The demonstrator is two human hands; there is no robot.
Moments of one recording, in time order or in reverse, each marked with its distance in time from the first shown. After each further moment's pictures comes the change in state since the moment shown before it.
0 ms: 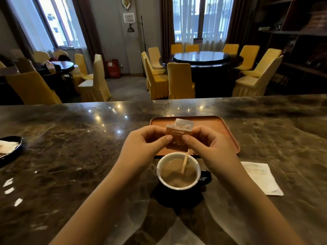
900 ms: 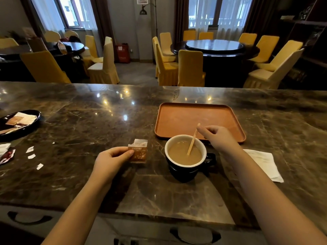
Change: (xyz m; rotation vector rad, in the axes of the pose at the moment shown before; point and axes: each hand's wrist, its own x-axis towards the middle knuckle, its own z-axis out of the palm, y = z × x) left_hand -0.056 -0.082 -0.048 -0.016 0.304 -0.476; right_hand 0.031 0.060 -0.011 -0.222 -0.005 0.393
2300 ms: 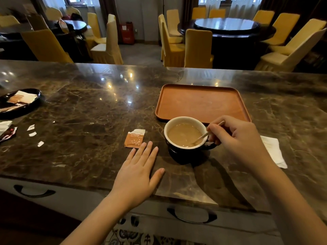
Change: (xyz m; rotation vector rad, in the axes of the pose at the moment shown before) left_hand -0.037 -0.067 0.051 1.135 -0.121 0.583; right_hand -0.072 -0.001 -0.020 -0.178 0.017 -0.412
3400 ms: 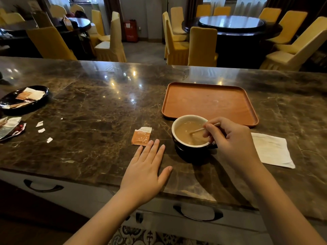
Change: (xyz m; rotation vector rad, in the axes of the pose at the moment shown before) left_hand -0.001 0.002 0.000 -0.020 0.030 0.006; right_hand -0.001 -0.001 0.029 -0.063 0.072 -0.024
